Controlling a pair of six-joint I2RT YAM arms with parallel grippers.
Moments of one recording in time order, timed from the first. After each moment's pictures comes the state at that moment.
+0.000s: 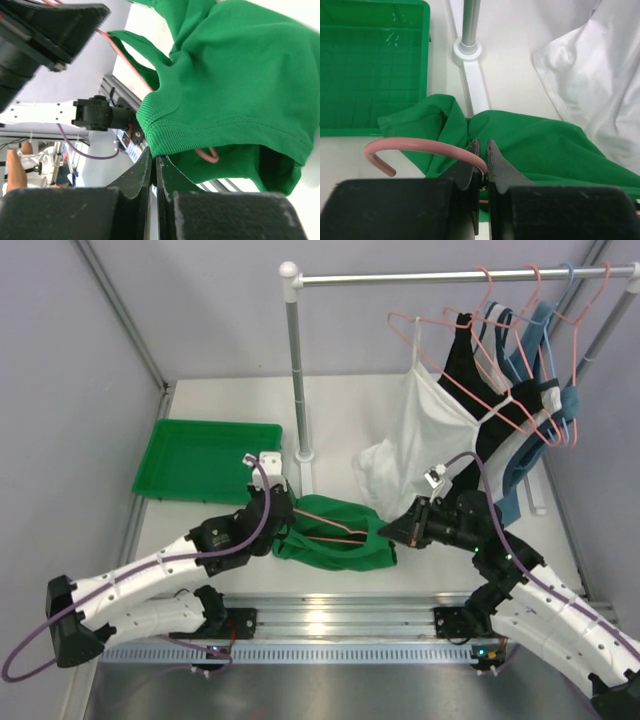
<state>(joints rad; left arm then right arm) -1.03 0.93 0.79 -0.40 -0.77 -0.56 0.63 0.59 0.51 -0.25 -0.41 0.84</state>
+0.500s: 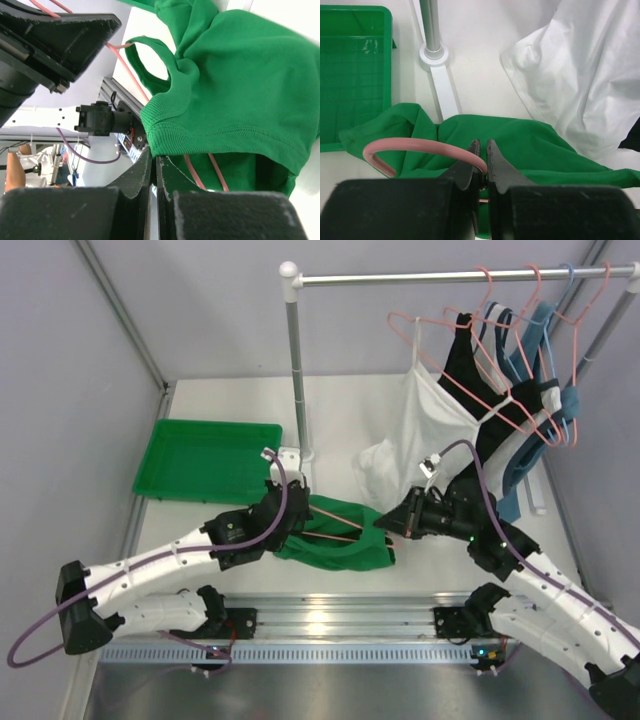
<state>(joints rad) -1.07 1.04 0.87 -0.33 -0.72 -0.55 0.63 0.70 0.59 -0.25 -0.41 0.83</state>
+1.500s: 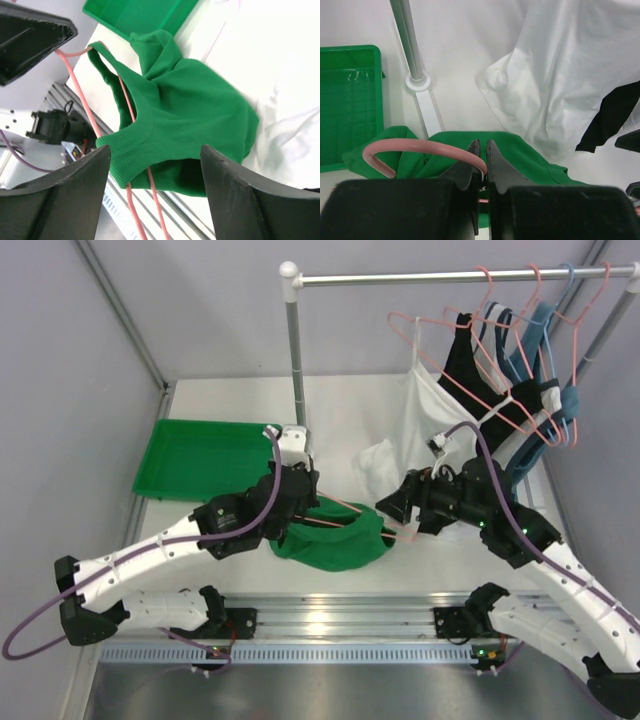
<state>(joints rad) -1.13 1.11 1.16 -0.49 -0.72 -0.52 0.63 0.77 0.87 -0.48 -0.26 0.49</state>
